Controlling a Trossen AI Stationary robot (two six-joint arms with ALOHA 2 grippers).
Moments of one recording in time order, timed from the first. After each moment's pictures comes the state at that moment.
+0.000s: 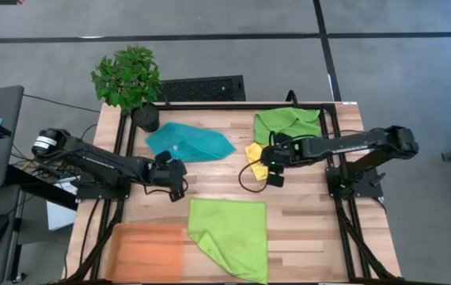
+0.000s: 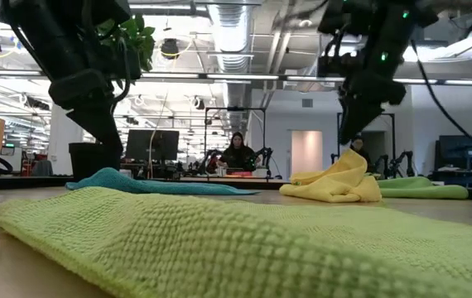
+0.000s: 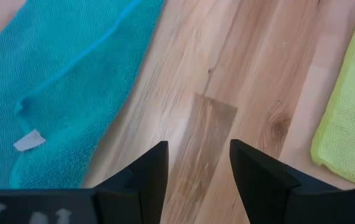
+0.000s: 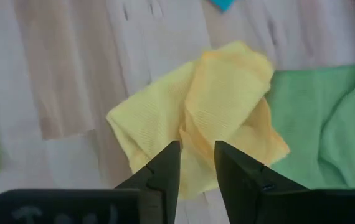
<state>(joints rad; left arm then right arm) -0.18 1.25 0.65 -0.50 -0.40 -0.46 -0.02 1.42 0.90 -0.69 0.27 0.06</state>
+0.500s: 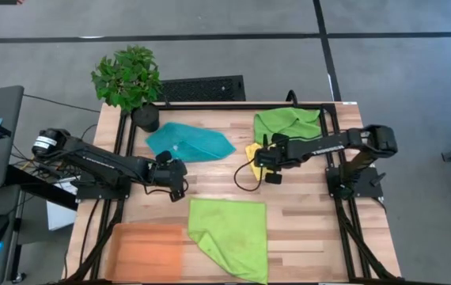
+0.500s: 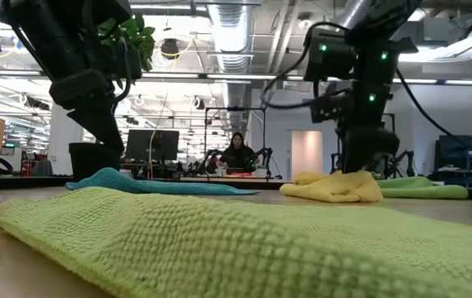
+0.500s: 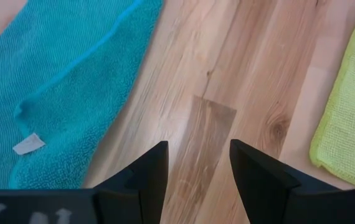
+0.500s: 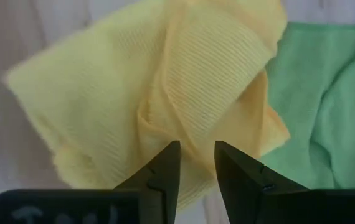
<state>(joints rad) -0.18 1.26 0.65 -0.49 -0.40 -0.45 -0.07 1.62 0.90 -0.69 0.40 0.00</state>
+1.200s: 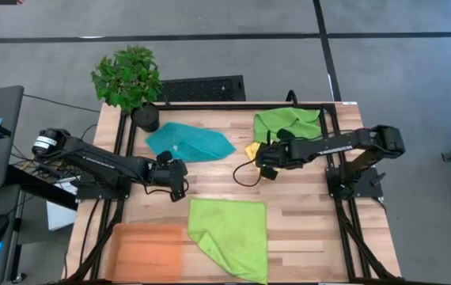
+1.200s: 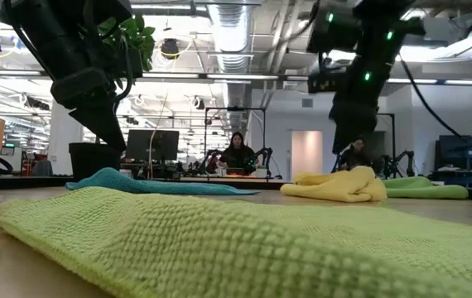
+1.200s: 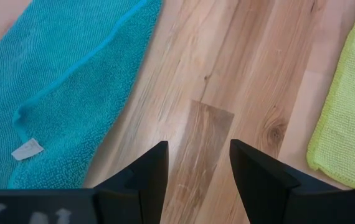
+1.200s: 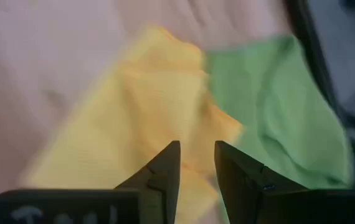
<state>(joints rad) -0.18 1.26 0.65 -0.48 -0.40 -0.44 -0.02 1.52 0.93 -0.69 0.49 0.18</state>
